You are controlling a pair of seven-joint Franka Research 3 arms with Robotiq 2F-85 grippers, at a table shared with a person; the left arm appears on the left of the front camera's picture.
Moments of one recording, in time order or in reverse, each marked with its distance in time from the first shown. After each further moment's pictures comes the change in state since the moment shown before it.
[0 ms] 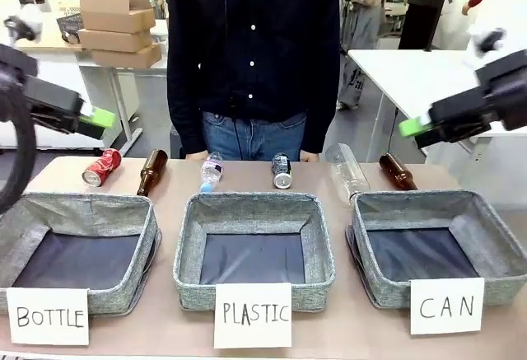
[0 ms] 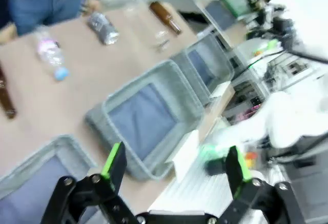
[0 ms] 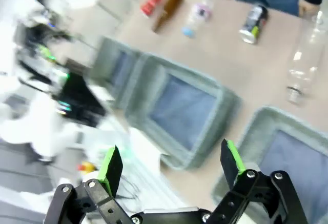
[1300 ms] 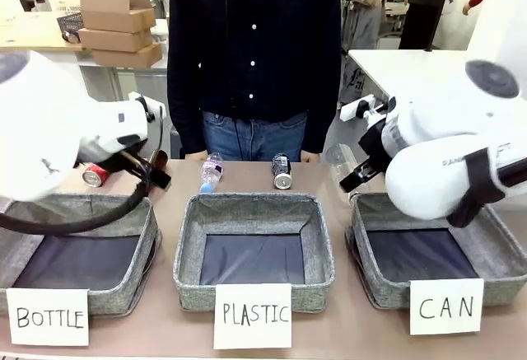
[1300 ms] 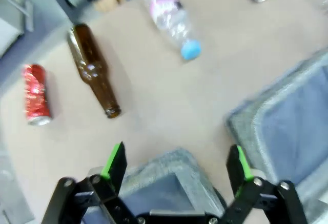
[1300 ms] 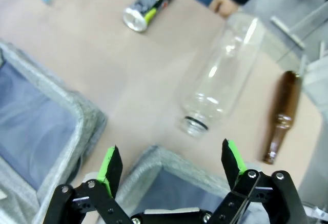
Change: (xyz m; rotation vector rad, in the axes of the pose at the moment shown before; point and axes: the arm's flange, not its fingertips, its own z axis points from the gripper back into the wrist) left arm -0.001 0.034 -0.151 0.779 0.268 -0.267; right arm 0.012 -0.035 -0.170 -0.771 0.216 0.456
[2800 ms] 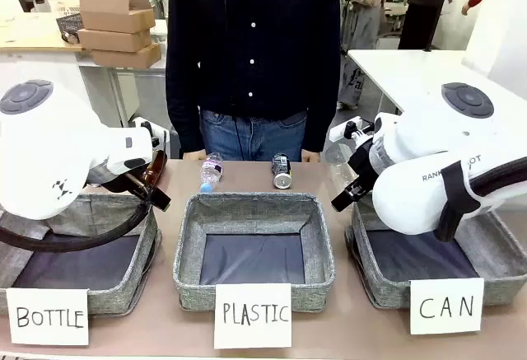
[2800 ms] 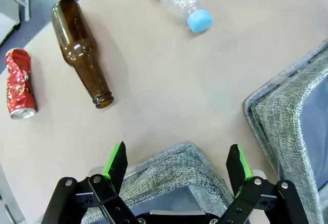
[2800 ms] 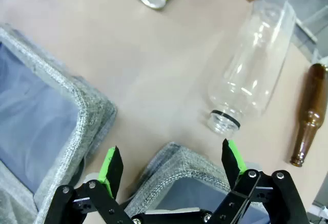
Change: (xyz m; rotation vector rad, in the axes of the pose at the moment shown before) left arm -0.033 0.006 -0.073 0.012 0.089 -0.016; right arm -0.021 0.021 -0.058 0.055 0.063 0.011
